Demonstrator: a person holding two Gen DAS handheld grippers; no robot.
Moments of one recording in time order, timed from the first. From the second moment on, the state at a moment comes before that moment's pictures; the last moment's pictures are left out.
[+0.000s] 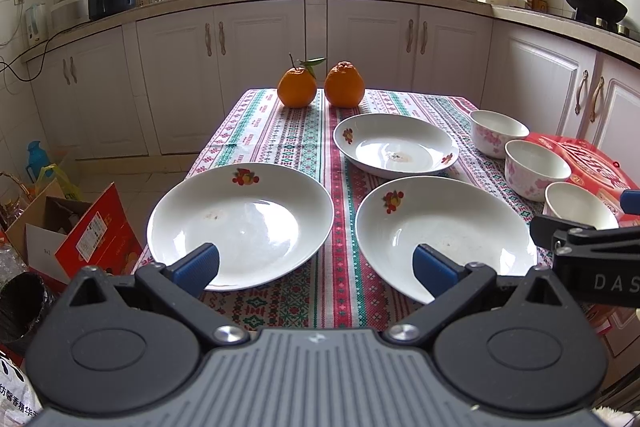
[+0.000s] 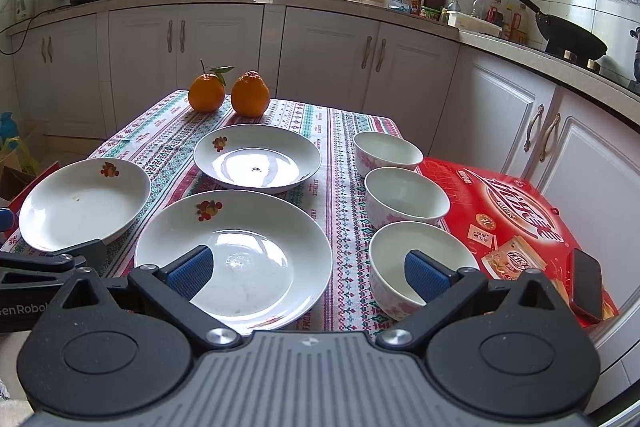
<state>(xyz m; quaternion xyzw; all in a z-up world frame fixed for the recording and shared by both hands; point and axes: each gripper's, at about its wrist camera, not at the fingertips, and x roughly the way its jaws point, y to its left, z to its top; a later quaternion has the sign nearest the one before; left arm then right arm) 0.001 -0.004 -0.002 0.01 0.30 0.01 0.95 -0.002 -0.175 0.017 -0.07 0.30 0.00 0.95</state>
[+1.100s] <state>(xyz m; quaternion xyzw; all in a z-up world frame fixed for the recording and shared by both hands) 0.011 0.015 0.000 0.01 0.29 -0.01 0.96 0.016 -0.163 0.025 -0.09 0.29 0.03 0.95</state>
